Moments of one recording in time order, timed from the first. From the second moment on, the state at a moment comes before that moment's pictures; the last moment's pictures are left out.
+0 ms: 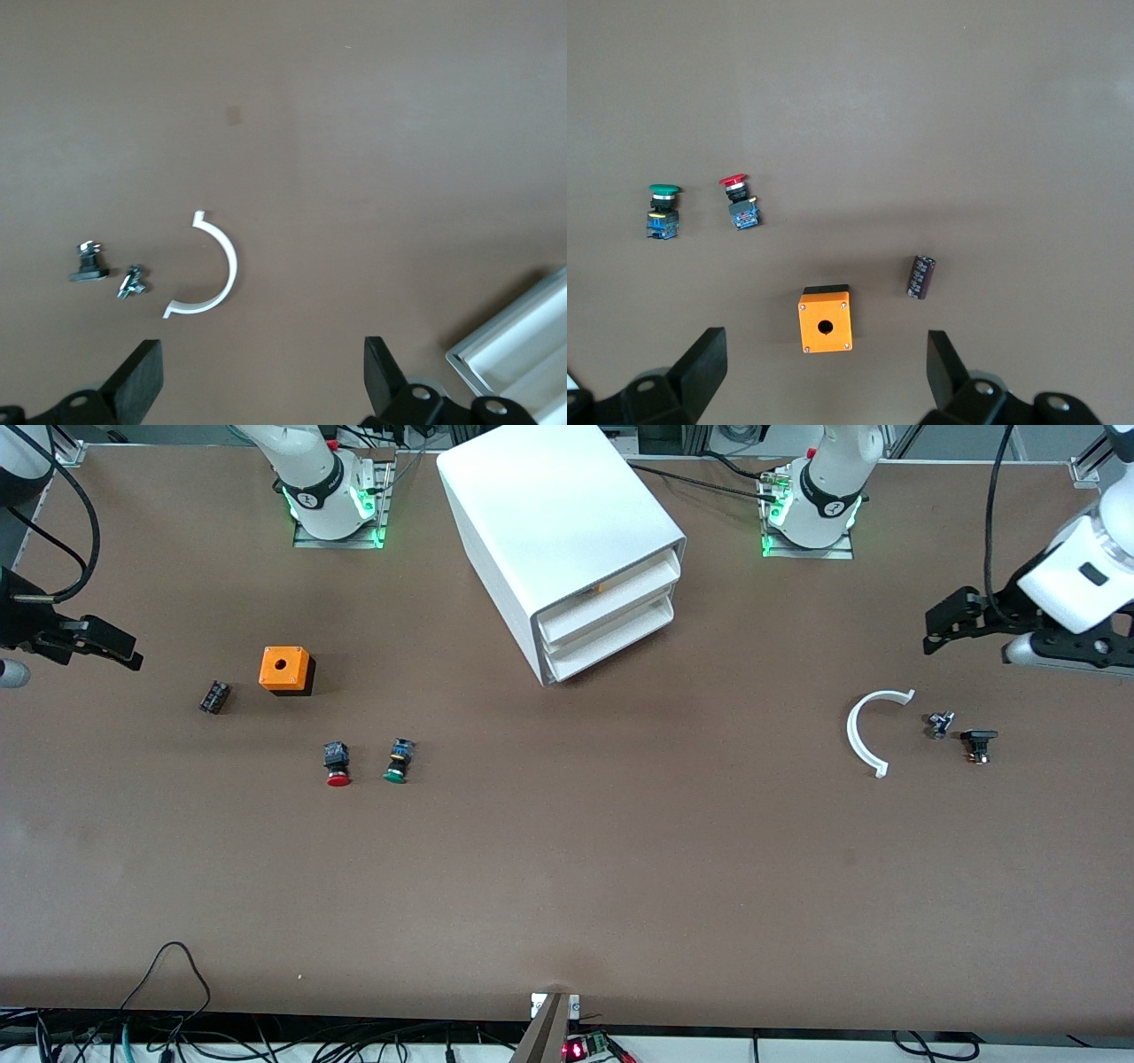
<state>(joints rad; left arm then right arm) 0.18 0.00 -0.28 -1.61 -0.03 1.60 0.02 -0.02 -0.01 -0.08 -1.76 -0.02 1.74 -0.03</state>
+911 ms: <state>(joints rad) 0.16 0.18 -0.35 -1.65 -0.06 1.59 0.01 -0.02 -0.01 -0.08 -1.76 -0.02 1.74 -0.03</state>
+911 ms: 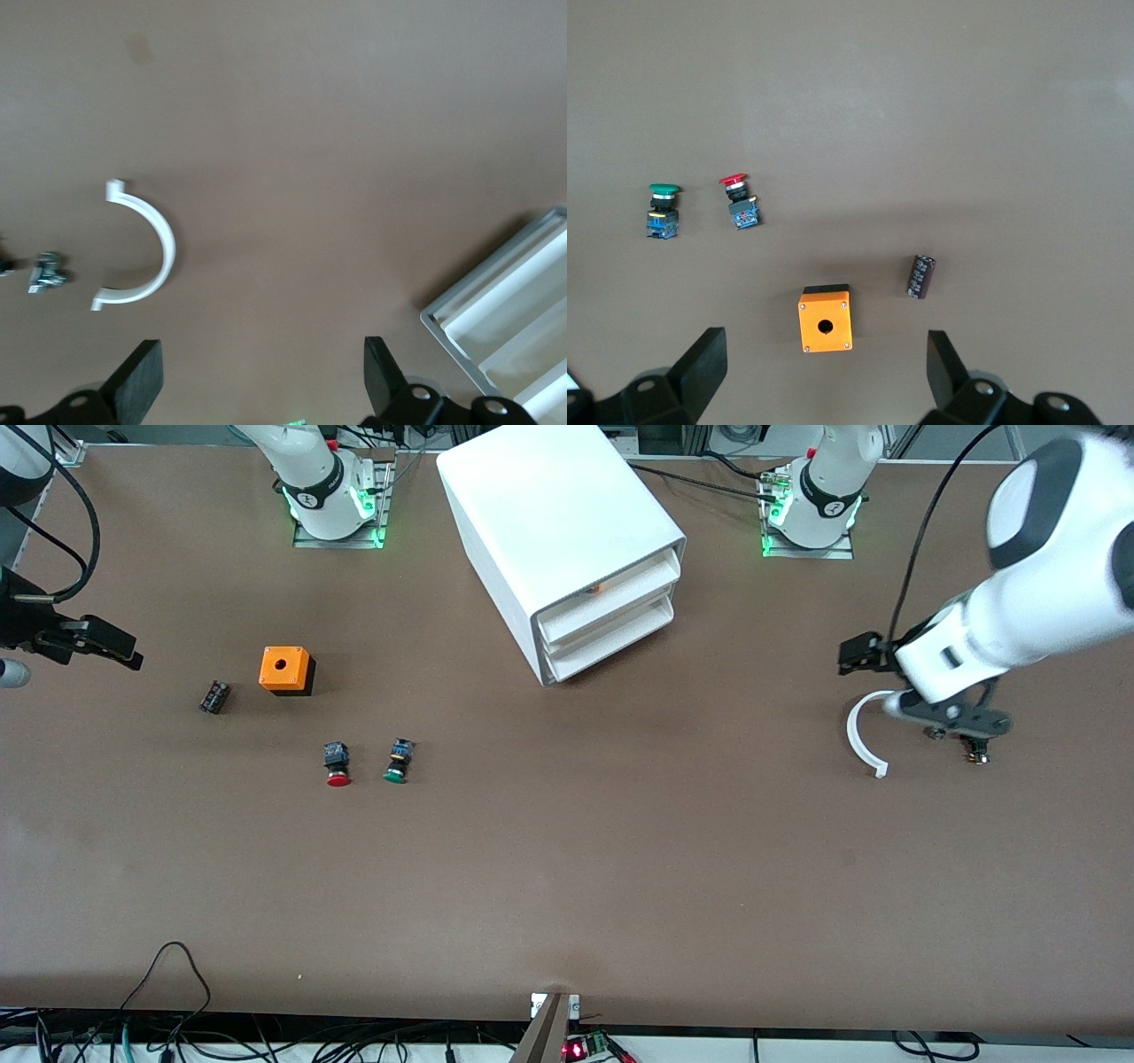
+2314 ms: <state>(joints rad) 0.05 0.43 -0.45 -2.12 -0.91 1.91 0.34 -0.02 -0.01 -0.09 -1.77 -0.02 1.73 -0.03</state>
